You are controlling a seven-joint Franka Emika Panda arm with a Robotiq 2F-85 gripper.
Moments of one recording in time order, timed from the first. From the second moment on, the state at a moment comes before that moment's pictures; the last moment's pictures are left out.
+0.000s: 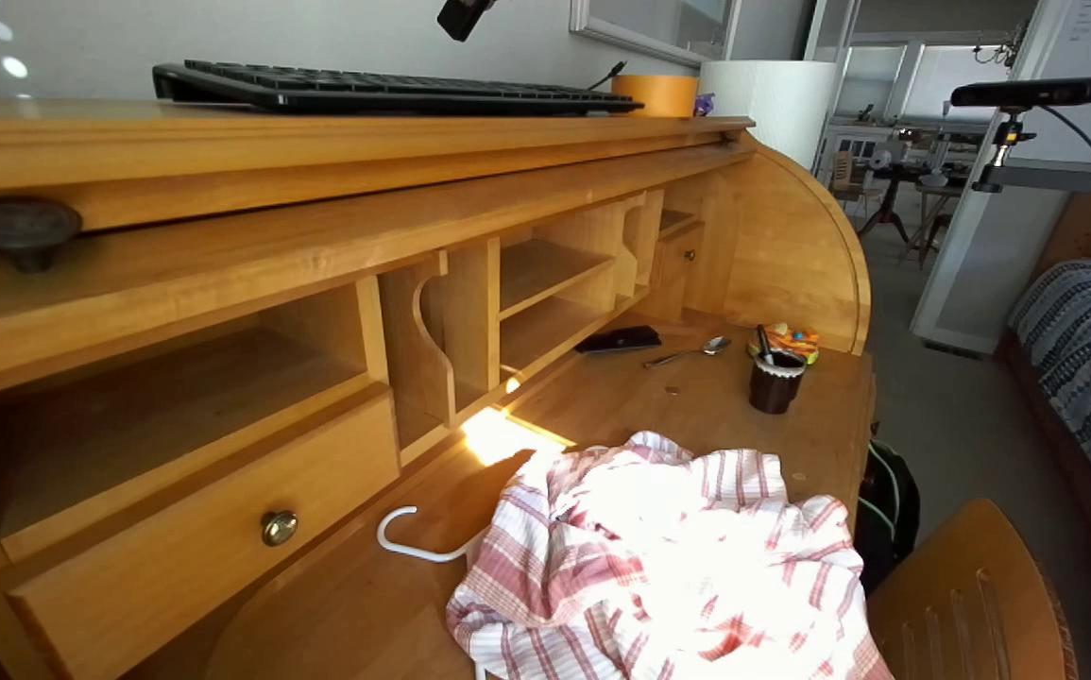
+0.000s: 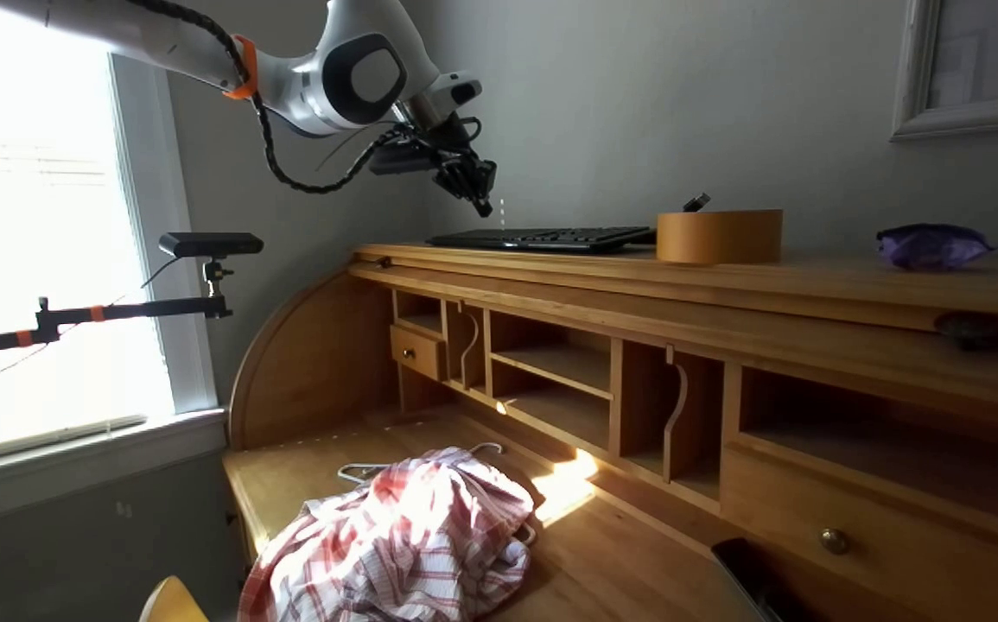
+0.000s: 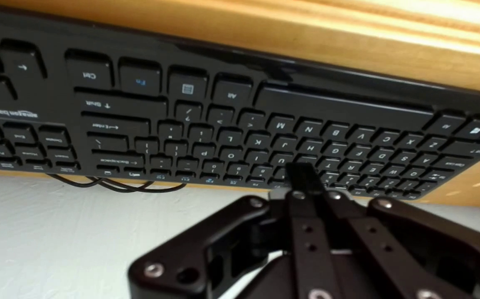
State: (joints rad) arm 0.12 0.27 0.08 -1.49 0.01 2.48 -0.06
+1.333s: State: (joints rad) arm 0.12 0.31 0.08 -1.49 -0.03 2.53 -0.06
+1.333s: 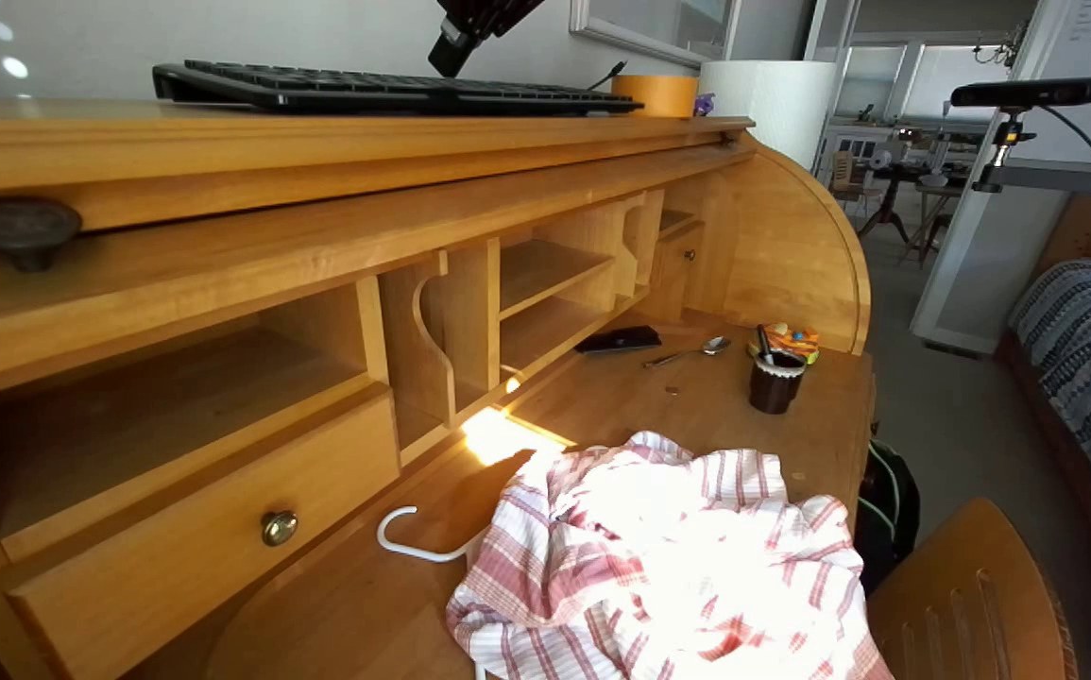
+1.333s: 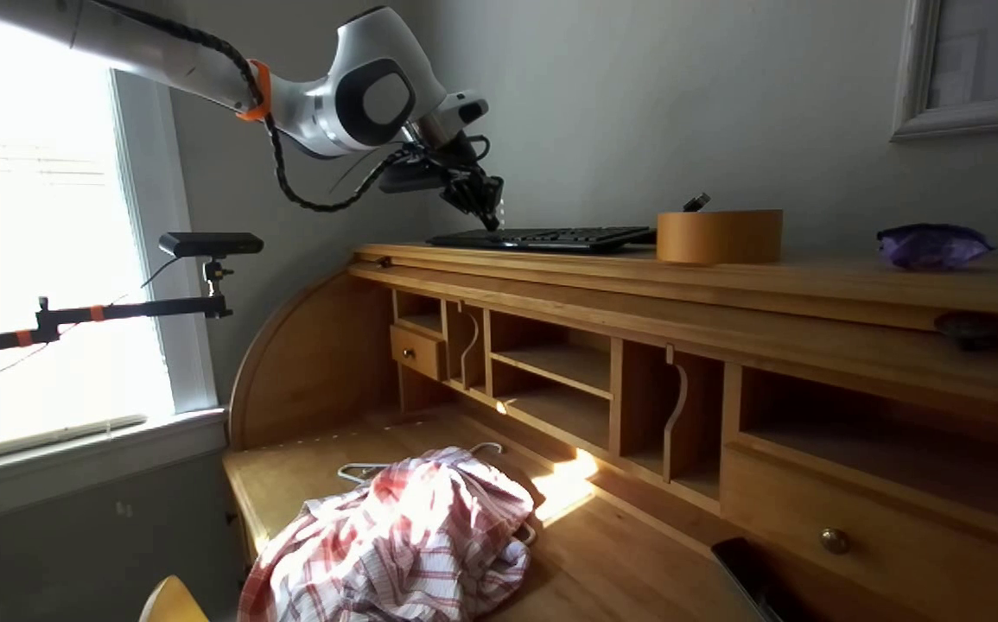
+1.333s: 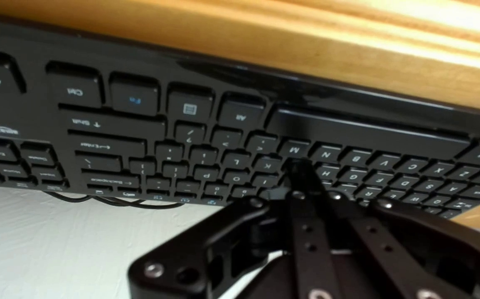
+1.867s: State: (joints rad) arm 0.12 0.32 0.08 -1.50 -0.03 2.53 -0.06
